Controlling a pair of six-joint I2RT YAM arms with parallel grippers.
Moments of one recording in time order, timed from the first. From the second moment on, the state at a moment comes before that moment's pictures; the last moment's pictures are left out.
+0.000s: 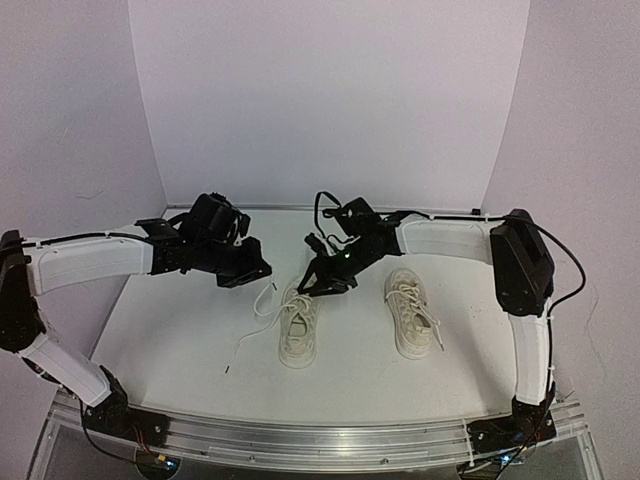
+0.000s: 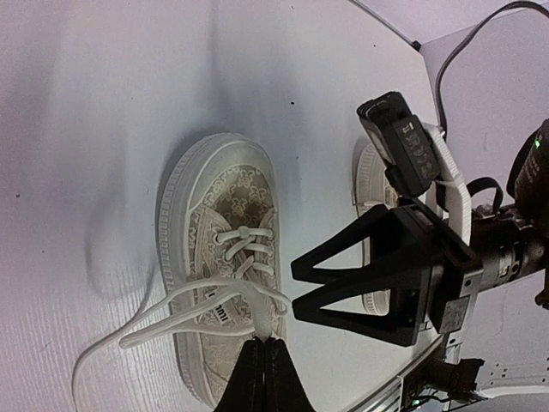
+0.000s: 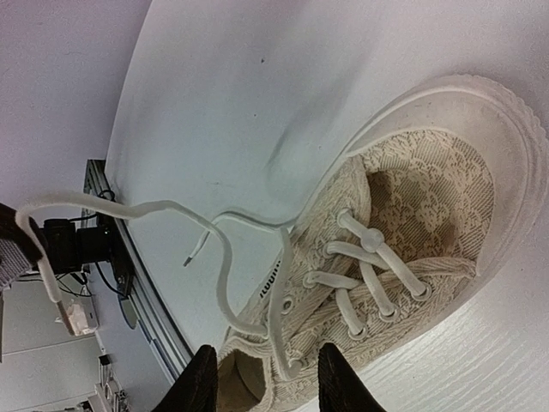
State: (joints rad) left arm -0.77 1.45 1.07 -0.35 0.11 -0.87; right arm 0.75 2.13 1.67 -0.50 -0.64 0.46
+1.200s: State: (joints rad) left arm -0.63 1.70 1.24 -0.34 0.12 -0.91; right arm 0.77 2.26 1.84 -0.60 -0.65 0.36
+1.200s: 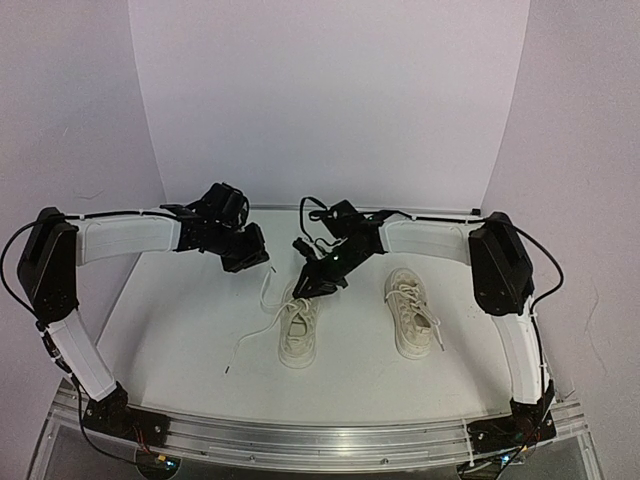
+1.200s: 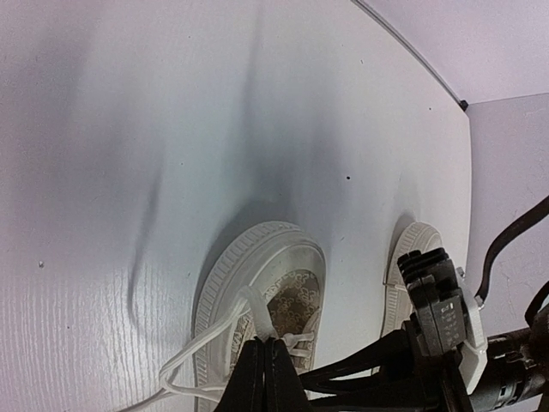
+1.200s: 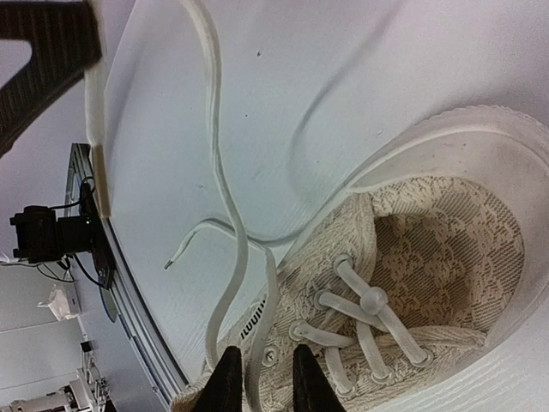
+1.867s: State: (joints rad) left arm -0.61 1.87 1.29 -0.26 0.36 -0.85; right arm 0.78 2.15 1.73 -0.60 -0.61 0.30
